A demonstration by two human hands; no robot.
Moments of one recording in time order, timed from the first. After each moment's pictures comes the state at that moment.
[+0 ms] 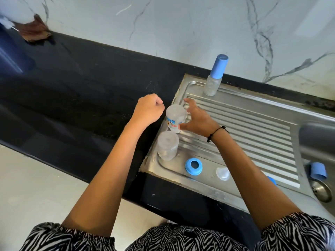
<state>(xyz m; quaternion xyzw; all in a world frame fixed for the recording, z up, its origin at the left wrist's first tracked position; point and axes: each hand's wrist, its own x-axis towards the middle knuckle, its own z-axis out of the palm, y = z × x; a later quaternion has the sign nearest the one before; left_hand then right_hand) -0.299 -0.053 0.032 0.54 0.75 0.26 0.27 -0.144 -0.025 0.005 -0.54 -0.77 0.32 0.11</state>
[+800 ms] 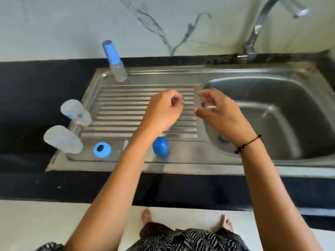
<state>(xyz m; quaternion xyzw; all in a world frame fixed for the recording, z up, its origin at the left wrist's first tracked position) 0.028 -0.124 0.056 0.71 0.58 0.28 0.29 0.178 -0.153 0.046 -0.64 -0.63 0.27 0.34</state>
